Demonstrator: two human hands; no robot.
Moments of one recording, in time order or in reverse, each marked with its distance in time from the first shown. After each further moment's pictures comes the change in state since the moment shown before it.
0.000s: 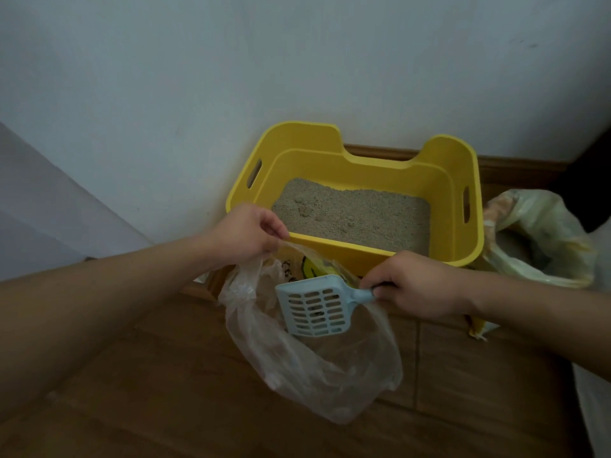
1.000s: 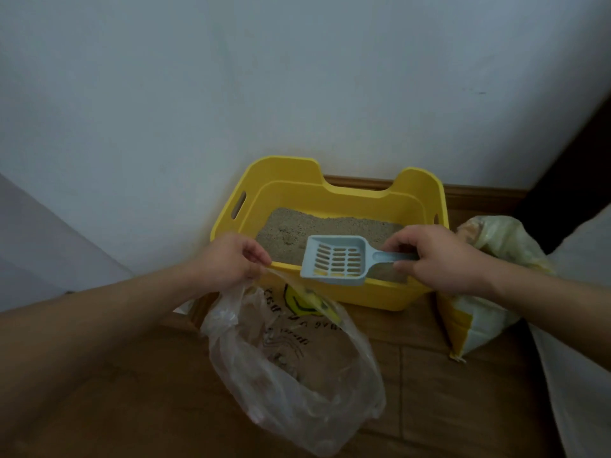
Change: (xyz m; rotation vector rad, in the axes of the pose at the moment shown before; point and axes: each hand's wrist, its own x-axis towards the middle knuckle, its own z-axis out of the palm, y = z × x) left_hand 0.002 0.004 -0.005 0.020 -0.002 -0.008; right_hand -0.032 0.022 -0.058 0.036 0.407 0.277
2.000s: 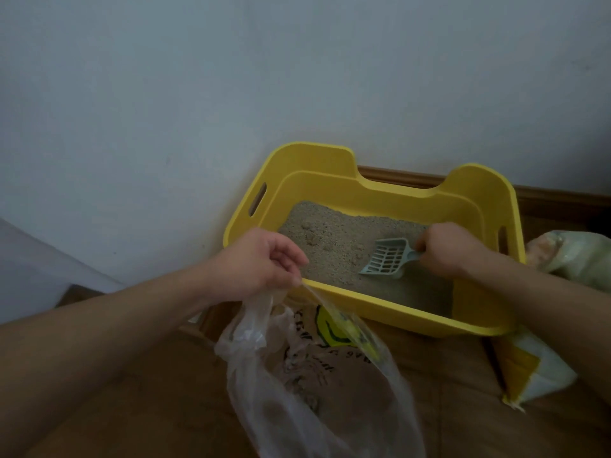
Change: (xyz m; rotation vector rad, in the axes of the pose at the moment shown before) left_hand 0.023 0.004 -0.004 -0.203 -0.167 0.040; right_hand 0.131 0.051 0.058 -0.304 -0.159 0.297
